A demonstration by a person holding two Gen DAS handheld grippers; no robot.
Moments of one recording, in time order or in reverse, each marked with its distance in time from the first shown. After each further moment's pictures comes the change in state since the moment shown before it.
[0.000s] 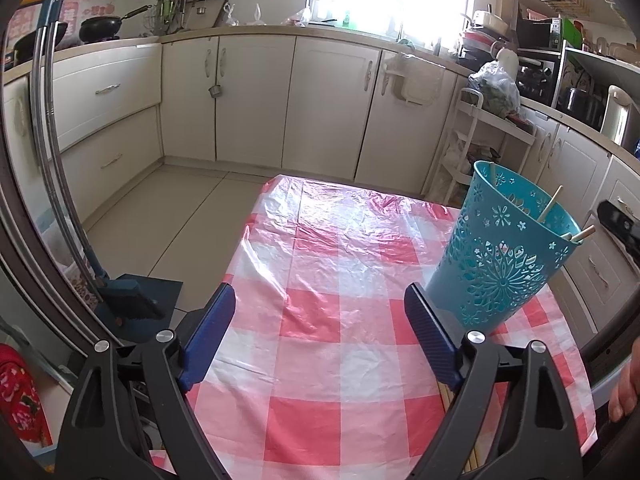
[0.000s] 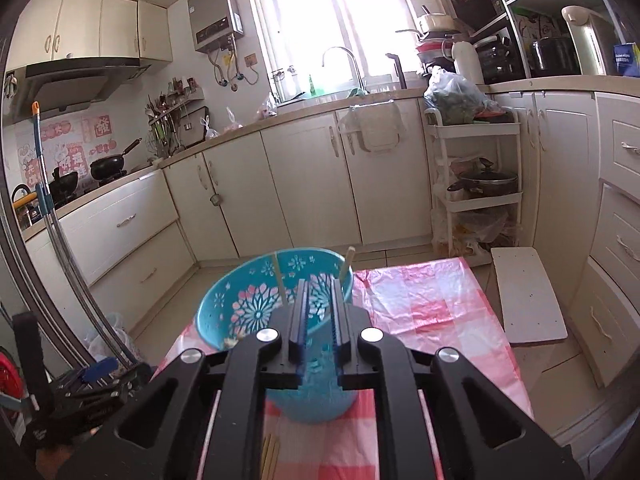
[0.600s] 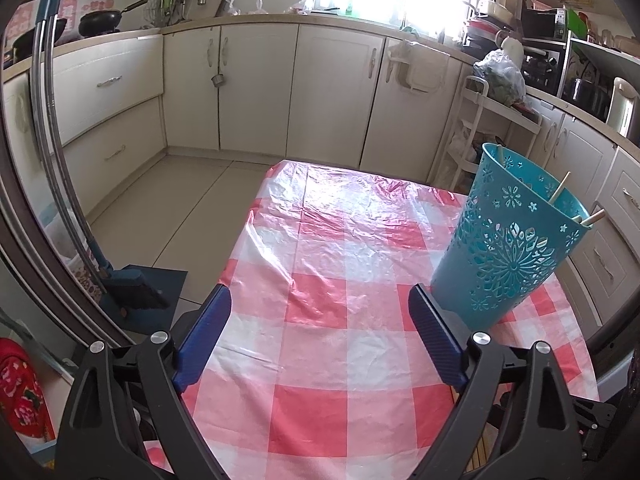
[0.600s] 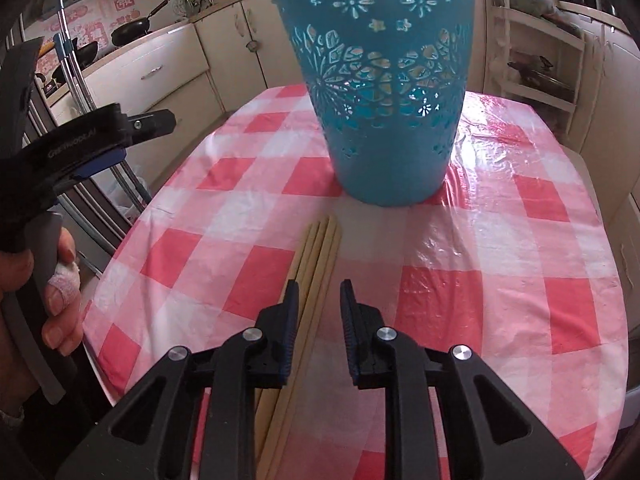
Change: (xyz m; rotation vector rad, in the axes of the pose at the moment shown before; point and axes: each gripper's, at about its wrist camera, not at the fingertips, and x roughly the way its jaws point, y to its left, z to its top) left arm 0.006 0.003 -0.007 0.002 0.045 0.018; right arm 0.048 0.049 -0.127 -0.126 0.502 0.083
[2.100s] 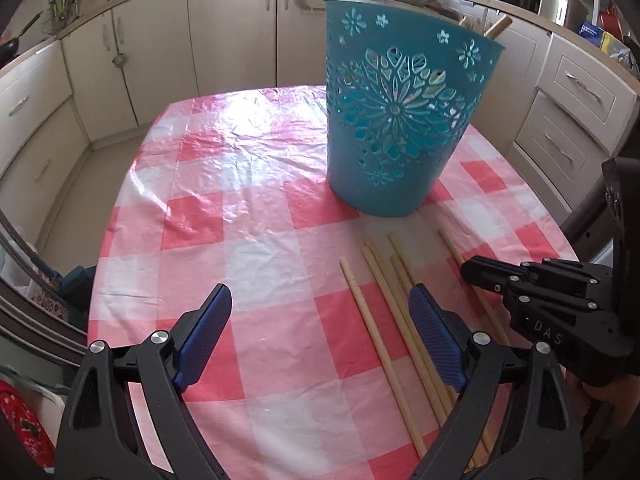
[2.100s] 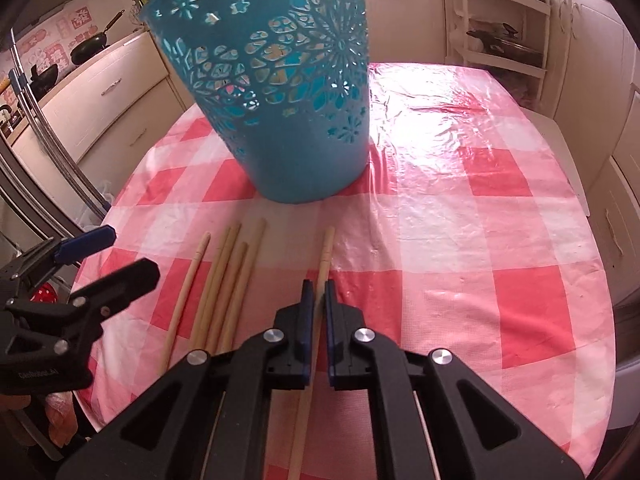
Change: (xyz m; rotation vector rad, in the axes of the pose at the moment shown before) left arm 0.022 -0.079 -0.055 0.271 0.251 -0.179; right arm -0.003 -0.057 -0.002 0.104 0.039 -0.058
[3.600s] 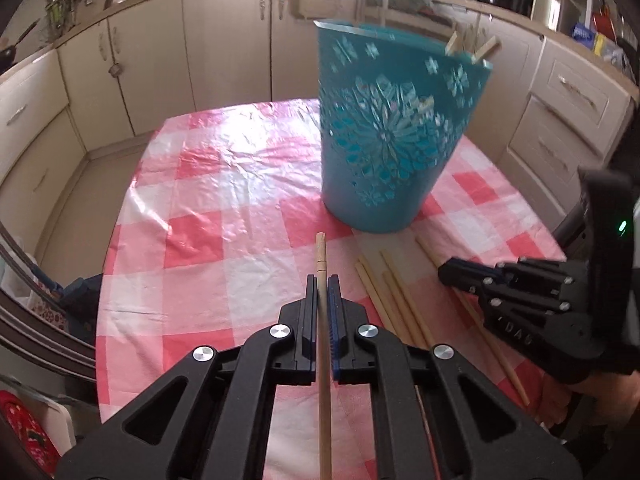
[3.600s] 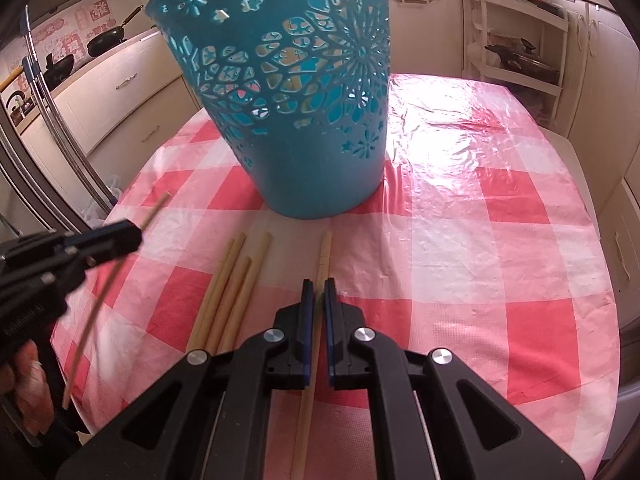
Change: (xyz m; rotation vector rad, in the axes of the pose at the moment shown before) left arm -0.026 0.008 0.014 -0.018 -0.069 -0.030; right arm 0.008 0.001 0.004 -0.060 -0.028 0.029
